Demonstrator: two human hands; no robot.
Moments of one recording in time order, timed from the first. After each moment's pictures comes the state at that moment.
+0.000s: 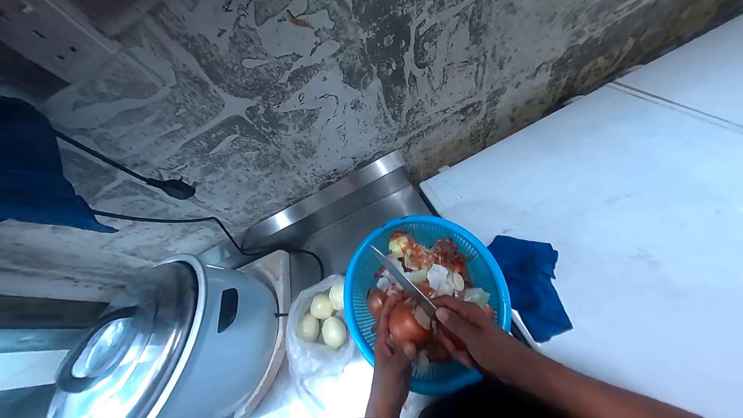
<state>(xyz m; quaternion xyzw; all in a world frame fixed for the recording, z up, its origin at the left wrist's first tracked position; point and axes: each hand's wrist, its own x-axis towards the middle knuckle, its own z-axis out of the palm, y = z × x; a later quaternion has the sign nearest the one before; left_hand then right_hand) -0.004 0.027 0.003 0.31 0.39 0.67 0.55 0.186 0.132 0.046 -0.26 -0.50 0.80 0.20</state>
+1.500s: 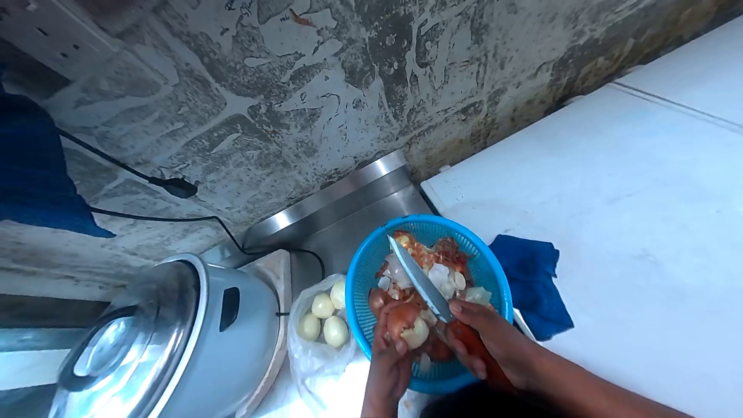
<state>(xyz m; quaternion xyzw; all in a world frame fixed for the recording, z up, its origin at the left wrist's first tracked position) -0.016 0.029 -0.003 0.26 0.27 0.69 0.62 0.197 0.129 0.044 -0.26 -0.28 0.91 0.15</state>
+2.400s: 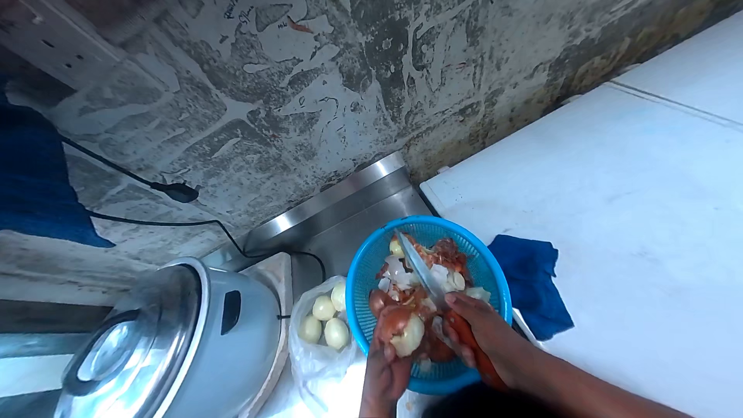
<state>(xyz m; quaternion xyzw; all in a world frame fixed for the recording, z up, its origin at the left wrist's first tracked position) -0.024 0.023 -0.014 0.24 0.17 0.69 0.66 0.185 0.128 0.055 -0.38 -0.29 0.86 0.20</state>
